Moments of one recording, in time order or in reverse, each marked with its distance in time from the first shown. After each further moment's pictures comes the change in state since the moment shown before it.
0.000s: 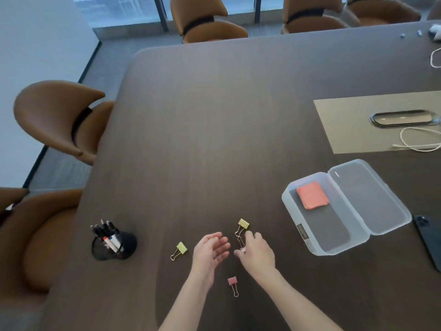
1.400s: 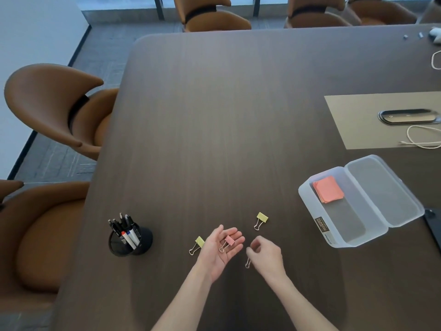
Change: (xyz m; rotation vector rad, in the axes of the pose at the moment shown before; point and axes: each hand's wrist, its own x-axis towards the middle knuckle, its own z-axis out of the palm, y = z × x) left_hand 0.028 0.021 -0.055 -0.200 -0.230 -0.257; right_hand -0.029 -0.046 0.021 0.319 0.085 0.183
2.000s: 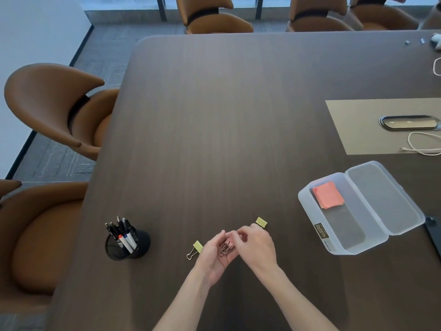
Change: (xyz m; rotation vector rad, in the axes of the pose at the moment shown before) left_hand -0.002 0.003 0.007 -0.037 -0.083 0.022; right_hand 0.014 -0.043 -0.010 -0.065 0.125 -0.271
